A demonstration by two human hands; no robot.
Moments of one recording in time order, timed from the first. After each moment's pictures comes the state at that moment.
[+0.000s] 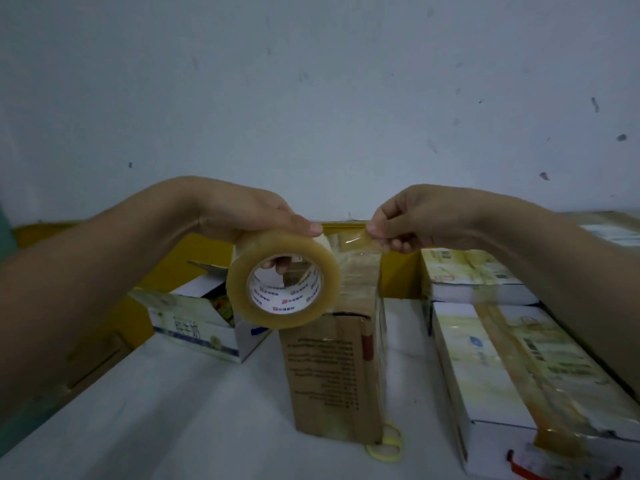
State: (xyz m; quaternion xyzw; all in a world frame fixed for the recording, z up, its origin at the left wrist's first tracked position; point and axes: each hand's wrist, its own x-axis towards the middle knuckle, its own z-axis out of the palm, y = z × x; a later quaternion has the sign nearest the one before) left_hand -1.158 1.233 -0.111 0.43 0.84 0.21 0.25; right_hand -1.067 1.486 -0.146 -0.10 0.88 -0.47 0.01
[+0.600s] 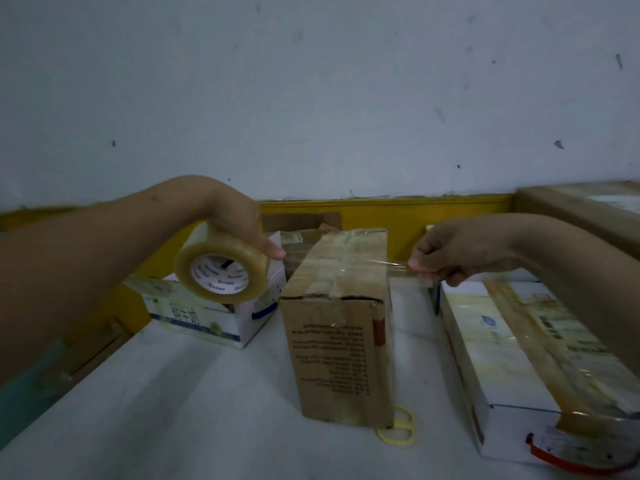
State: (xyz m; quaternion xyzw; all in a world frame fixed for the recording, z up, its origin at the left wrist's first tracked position) left_hand -1.242 1.241 -0.143 0.25 0.95 -0.15 0.13; right_hand -1.079 1.526 -0.203 0.04 0.91 -0.39 0.14
